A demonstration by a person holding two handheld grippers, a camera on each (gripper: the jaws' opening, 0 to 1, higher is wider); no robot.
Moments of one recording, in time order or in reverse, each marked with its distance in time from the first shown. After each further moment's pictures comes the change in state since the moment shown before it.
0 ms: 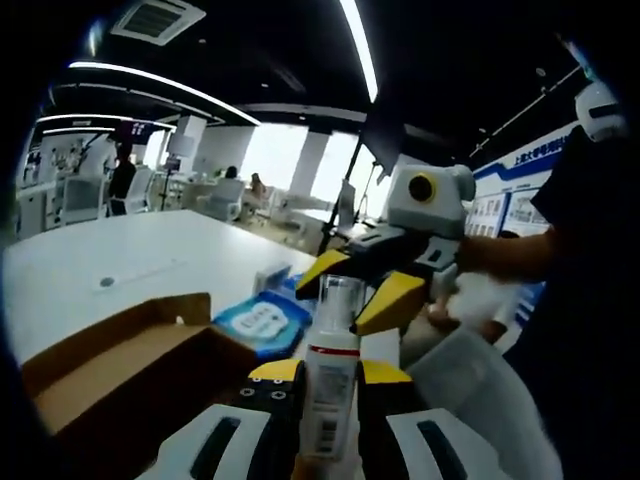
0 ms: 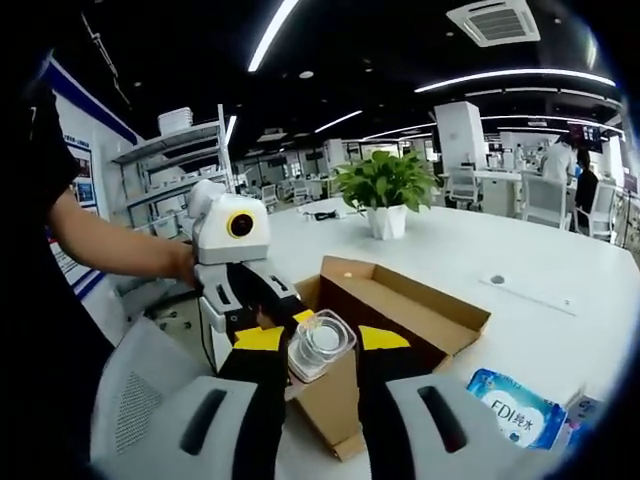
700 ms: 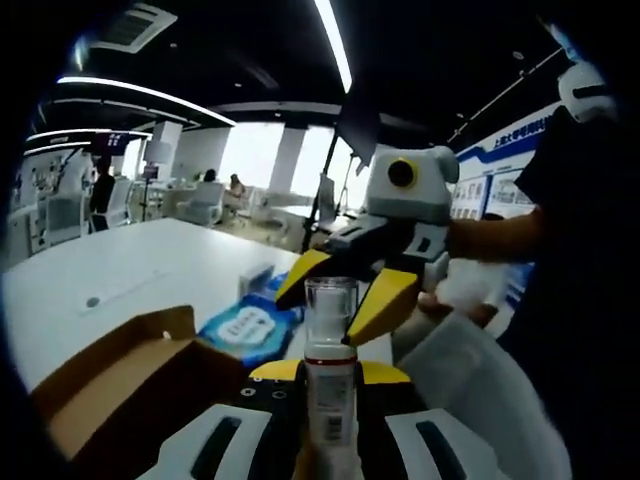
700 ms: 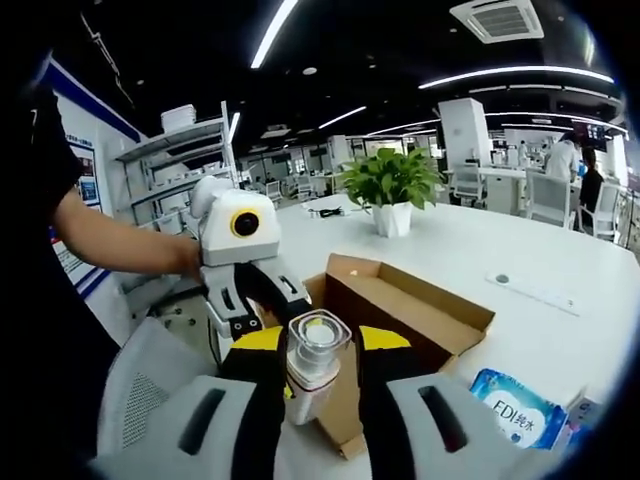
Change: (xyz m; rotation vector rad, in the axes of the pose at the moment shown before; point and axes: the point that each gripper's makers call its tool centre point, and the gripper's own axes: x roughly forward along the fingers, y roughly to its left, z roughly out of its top) left arm 0.008 -0.011 0.002 0.089 0.031 -0.069; right arm 0.000 0.008 0.001 0.002 0.020 0.027
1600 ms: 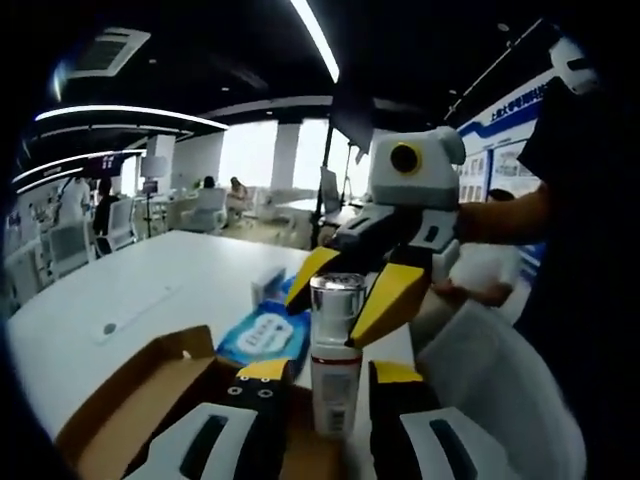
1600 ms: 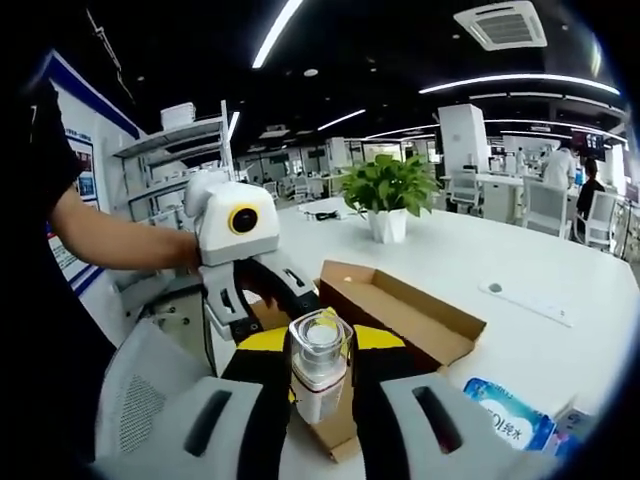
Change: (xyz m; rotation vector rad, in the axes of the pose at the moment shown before) left arm 0.001 0.012 0.012 0.108 0.045 0.063; right arm -0.003 -0.007 0.012 -0.025 -0.014 -0.029
